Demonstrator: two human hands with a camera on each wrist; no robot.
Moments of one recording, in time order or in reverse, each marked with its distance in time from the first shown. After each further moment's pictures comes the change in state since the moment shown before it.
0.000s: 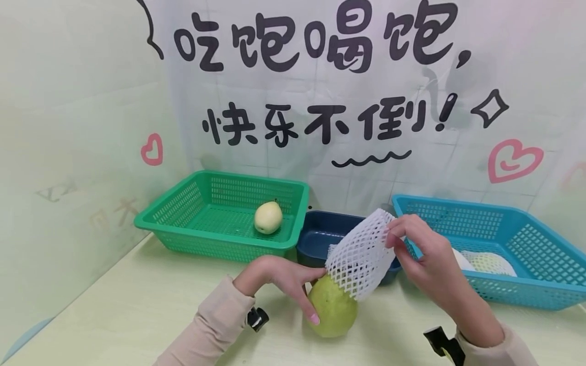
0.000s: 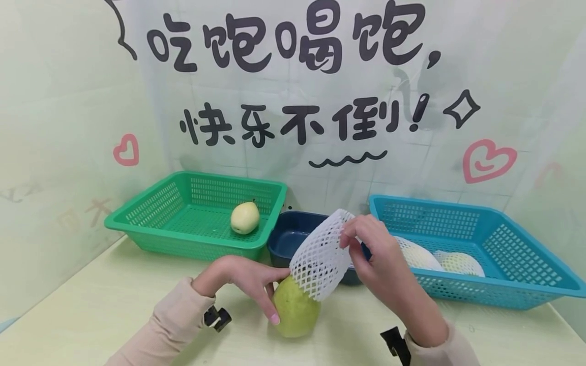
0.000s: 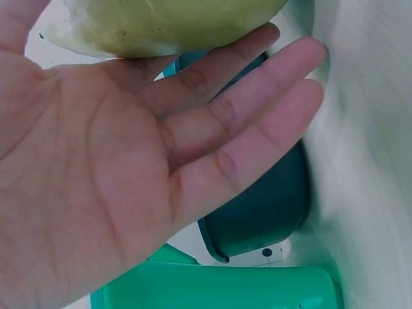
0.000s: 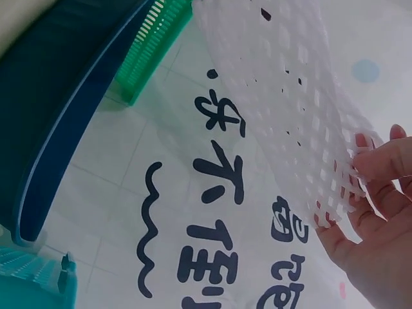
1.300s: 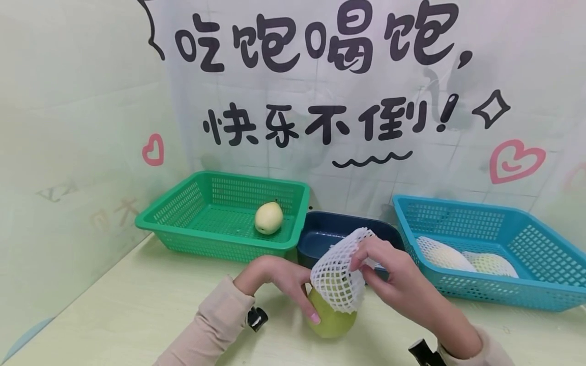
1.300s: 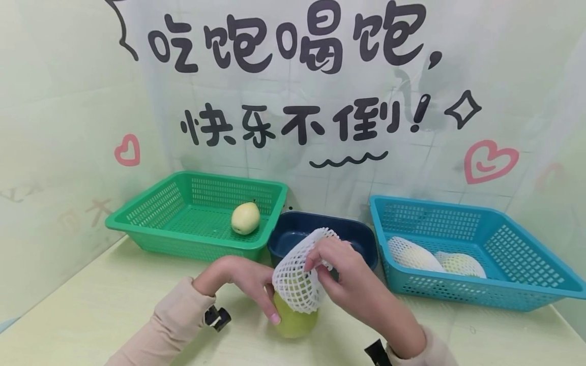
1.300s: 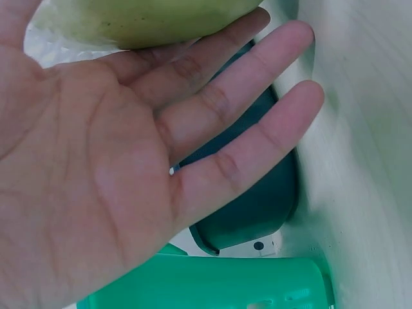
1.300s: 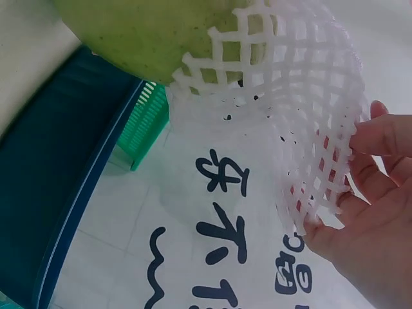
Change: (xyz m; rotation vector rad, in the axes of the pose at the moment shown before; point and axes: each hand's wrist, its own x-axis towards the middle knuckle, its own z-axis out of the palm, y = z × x) left_hand 0.005 -0.007 -0.001 -0.141 -0.120 0.136; right_hand -0.008 -0.017 0.023 0.196 -0.237 0.023
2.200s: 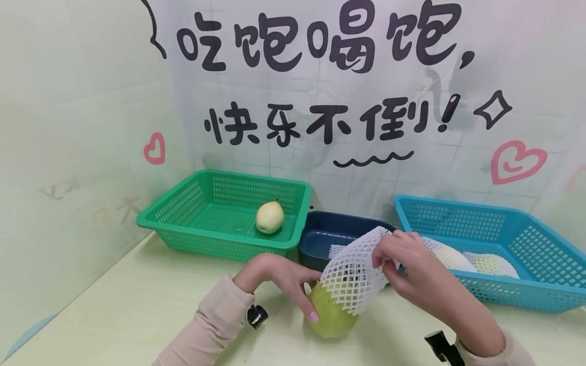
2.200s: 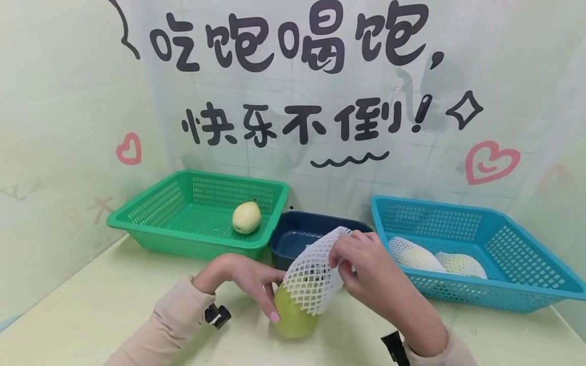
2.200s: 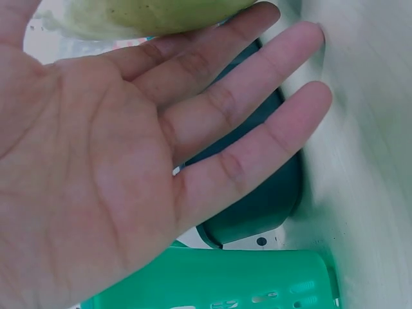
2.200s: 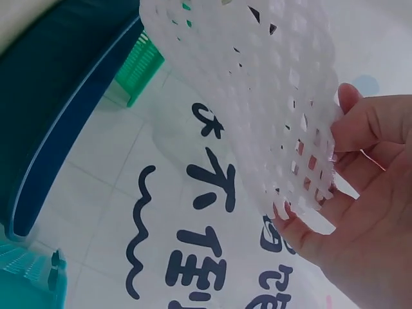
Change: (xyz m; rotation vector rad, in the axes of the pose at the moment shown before) left_hand -0.005 0.004 -0.003 0.122 0.044 -0.156; right_hand 0.000 0.006 -0.021 -0.309 -0.038 -0.003
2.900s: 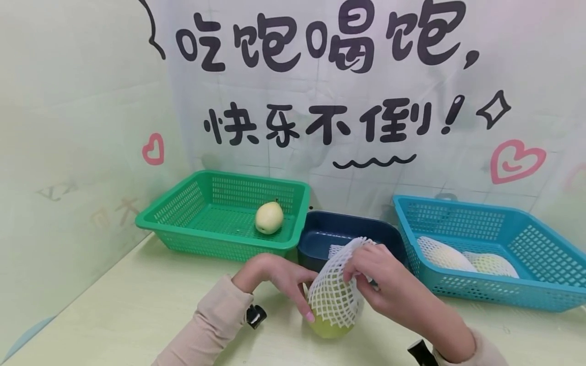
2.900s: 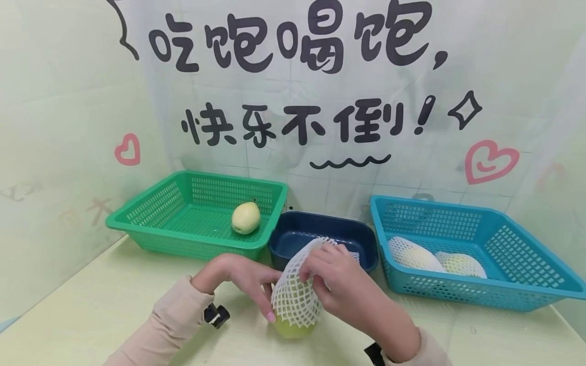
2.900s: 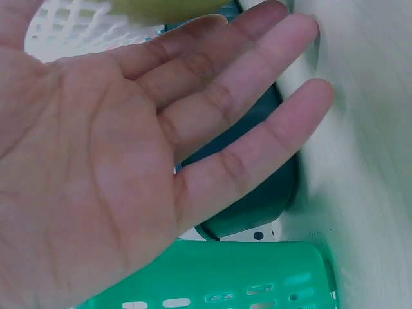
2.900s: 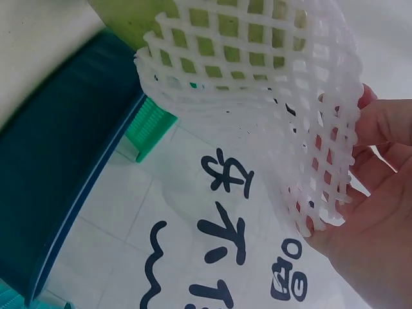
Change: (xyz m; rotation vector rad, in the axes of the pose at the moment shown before) left_hand 0.003 -0.007 -0.002 -0.057 -0.071 0.076; right_hand 0.003 -0.016 0.026 0.074 -0.083 -0.063
